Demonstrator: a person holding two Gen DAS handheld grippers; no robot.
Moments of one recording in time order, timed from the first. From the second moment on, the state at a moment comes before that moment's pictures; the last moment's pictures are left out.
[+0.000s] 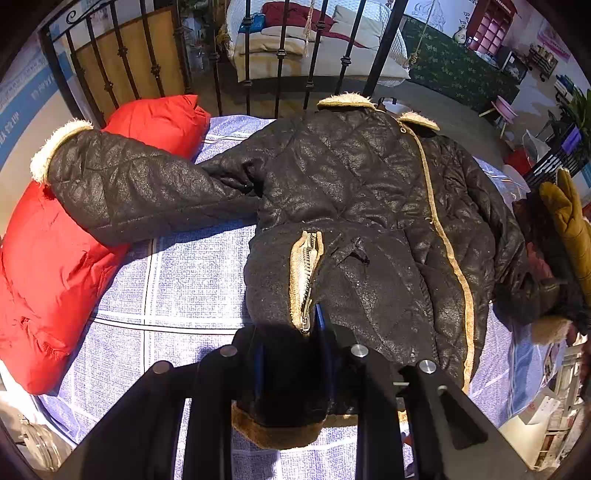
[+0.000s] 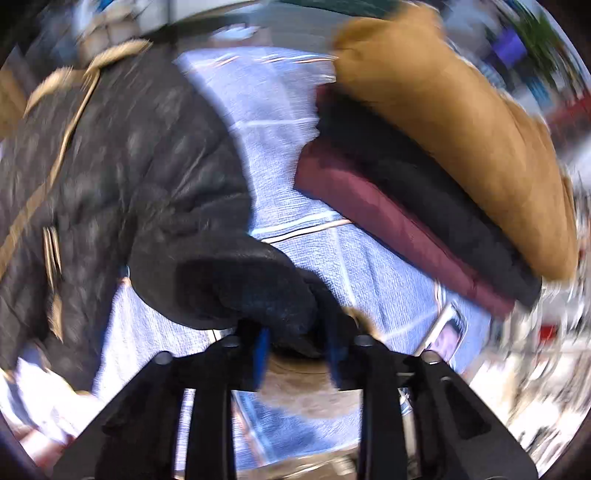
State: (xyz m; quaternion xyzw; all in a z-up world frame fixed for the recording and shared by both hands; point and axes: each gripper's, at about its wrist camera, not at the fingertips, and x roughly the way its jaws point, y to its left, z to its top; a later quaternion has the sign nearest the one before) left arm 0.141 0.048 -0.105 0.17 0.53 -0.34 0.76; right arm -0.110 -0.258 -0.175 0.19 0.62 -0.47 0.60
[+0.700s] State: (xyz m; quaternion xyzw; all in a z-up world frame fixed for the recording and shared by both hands) left arm 0.140 0.042 -0.110 0.19 0.54 -0.33 0.75; right arm -0.069 -0.176 -0.230 0.48 0.55 -0.16 0.66
